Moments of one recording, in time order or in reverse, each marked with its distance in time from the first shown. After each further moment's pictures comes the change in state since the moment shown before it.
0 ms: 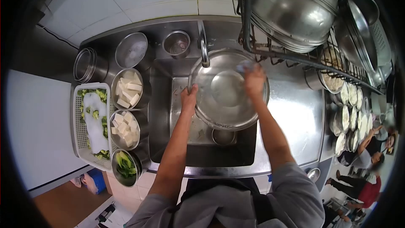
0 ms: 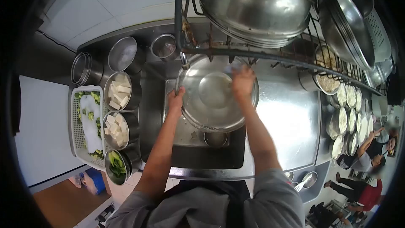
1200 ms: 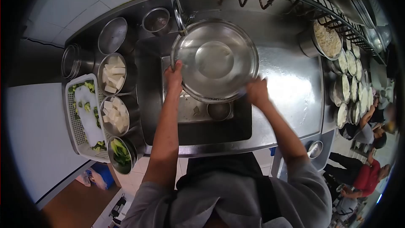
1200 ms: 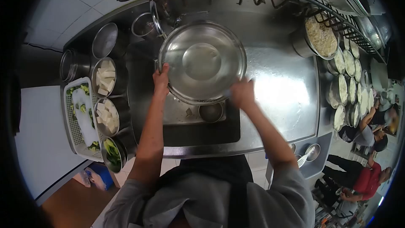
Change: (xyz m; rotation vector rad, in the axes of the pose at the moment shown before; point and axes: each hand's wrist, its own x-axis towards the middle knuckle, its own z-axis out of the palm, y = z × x) left_hand -0.005 -0.001 -0.007 0.075 0.065 0.016; right_hand -0.141 0.034 -0.059 -0.054 -0.491 -0.186
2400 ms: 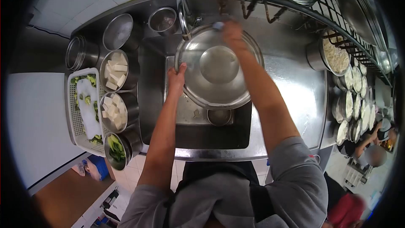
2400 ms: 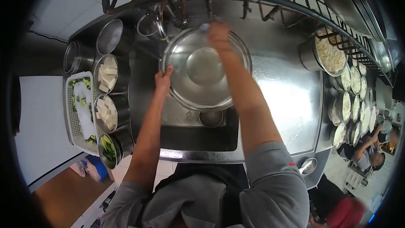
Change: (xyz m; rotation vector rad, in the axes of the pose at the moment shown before) left_hand 0.000 0.000 0.001 0.124 0.000 0.043; right_hand 0.327 -0.005 0.016 0.332 0.623 0.084
